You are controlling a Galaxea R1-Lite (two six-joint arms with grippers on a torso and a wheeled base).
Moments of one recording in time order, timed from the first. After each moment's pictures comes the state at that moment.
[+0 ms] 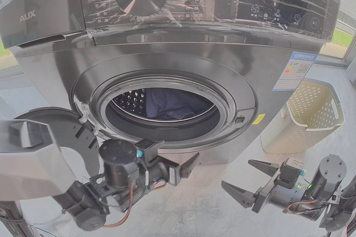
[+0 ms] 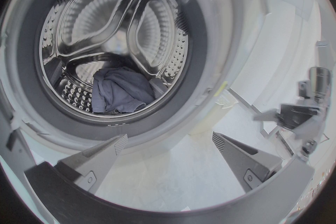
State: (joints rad) left arm -0.76 2.02 -0.51 -1.35 0.14 -0.16; right arm 0.84 1.74 -0.06 -1.53 -0.12 0.21
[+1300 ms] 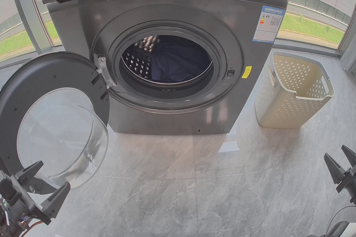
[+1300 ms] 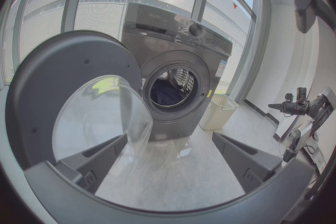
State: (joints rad) left arm -0.54 0.69 -0.02 -0.65 0.16 -0.09; right arm 0.31 0.70 -0.02 -0.69 -0.16 0.13
